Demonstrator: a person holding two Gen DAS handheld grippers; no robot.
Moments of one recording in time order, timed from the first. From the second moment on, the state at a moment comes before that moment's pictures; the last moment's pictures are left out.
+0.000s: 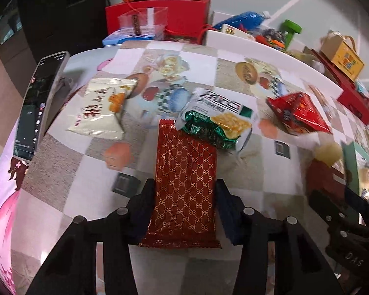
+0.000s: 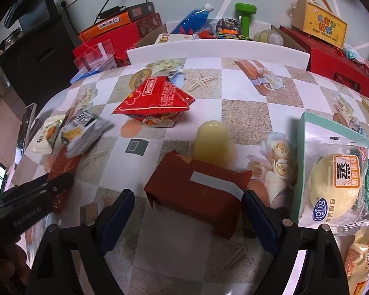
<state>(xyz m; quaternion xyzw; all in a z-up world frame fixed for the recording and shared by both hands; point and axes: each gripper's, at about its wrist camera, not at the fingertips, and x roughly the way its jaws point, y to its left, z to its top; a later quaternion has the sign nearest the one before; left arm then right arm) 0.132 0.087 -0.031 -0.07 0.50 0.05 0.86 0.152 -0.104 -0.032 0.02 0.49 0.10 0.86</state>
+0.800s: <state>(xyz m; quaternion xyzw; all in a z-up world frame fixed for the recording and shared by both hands) 0.131 0.065 -0.030 -0.06 0.51 0.03 0.86 0.142 -0.104 -0.027 0.04 0.52 0.16 0.84</state>
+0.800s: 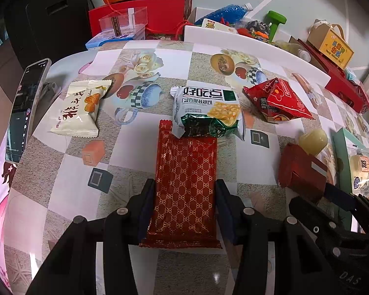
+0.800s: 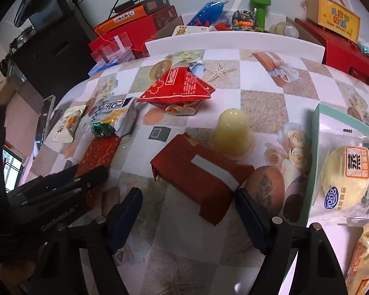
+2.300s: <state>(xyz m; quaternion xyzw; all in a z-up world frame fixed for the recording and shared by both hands) 0.132 0.066 -0.031 -0.05 0.51 0.03 0.86 0.146 -0.091 -0.029 0.03 0.50 0.18 0.85</state>
